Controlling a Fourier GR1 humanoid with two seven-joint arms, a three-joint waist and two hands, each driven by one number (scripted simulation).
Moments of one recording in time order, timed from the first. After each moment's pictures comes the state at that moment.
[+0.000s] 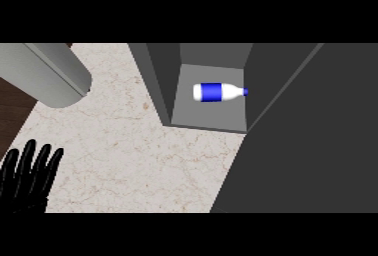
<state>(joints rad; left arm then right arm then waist) 0.36 0.61 -0.30 -2.00 0.74 0.11 -0.52 0.10 -0.18 0.73 -2.44 0.03 0.49 0.45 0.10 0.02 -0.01</state>
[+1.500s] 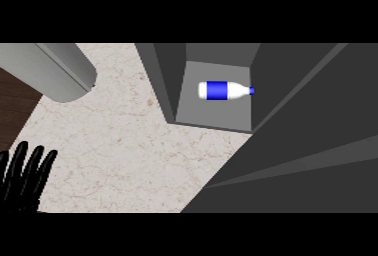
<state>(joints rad) 0.37 0.64 -0.26 -1.99 0.77 0.02 -0.54 0.05 -0.06 0.42 -2.13 -0.40 0.19 0.42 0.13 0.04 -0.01</state>
